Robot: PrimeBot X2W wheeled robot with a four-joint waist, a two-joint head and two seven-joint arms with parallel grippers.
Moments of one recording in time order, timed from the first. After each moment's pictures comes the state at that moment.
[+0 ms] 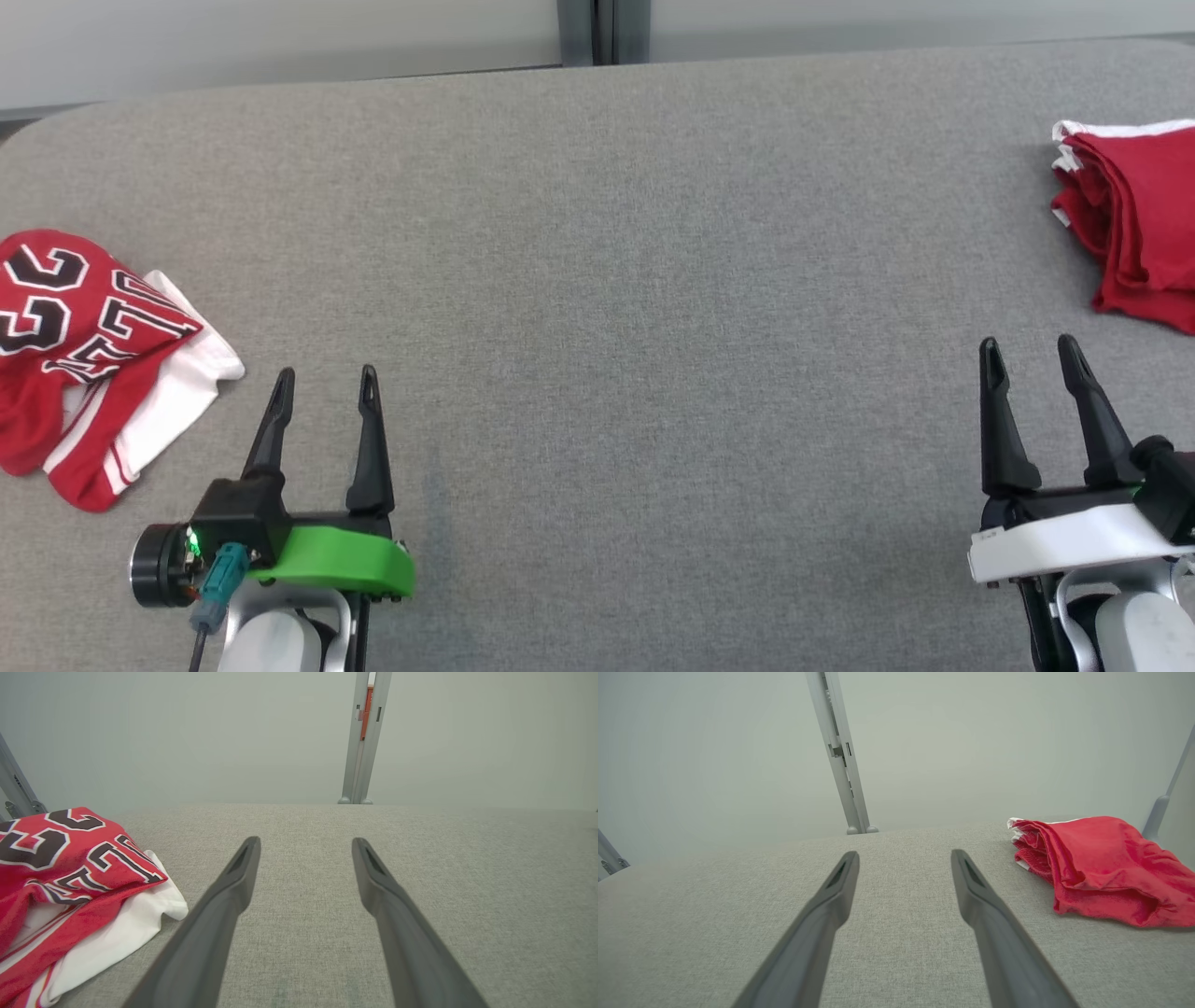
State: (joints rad) left arm -0.14 0.11 -0.19 0.17 -0.24 0.07 -0.26; right arm -0.02 -0.11 -0.07 -0.03 0.23 0.13 -0.22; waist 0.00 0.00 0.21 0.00
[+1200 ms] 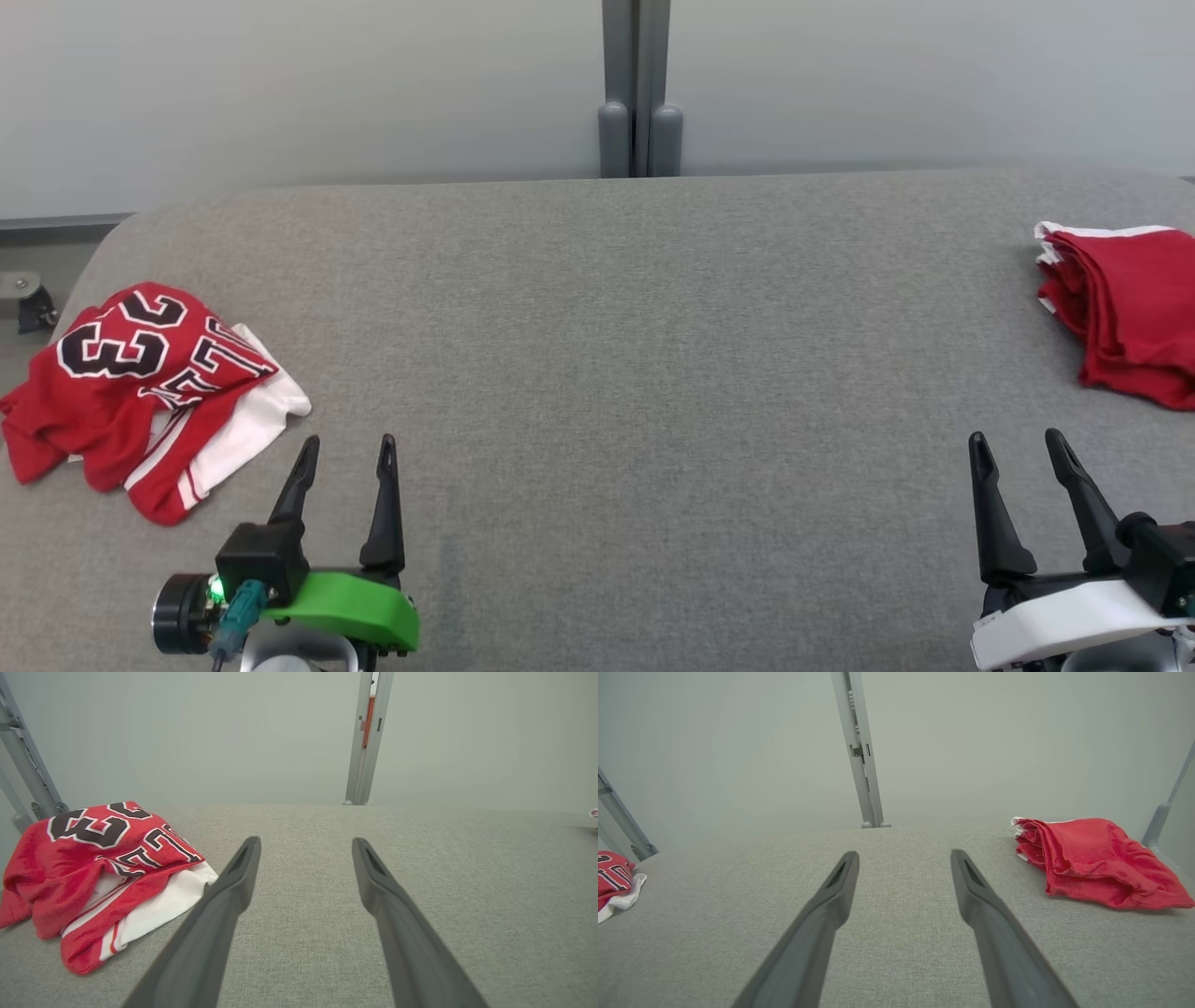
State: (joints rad) left arm -0.07 0.10 -0.17 0.27 -0.23 0.00 -0.26; right arm 0.16 -0.08 -0.07 -0.11 0.20 0.13 -0.13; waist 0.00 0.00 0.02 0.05
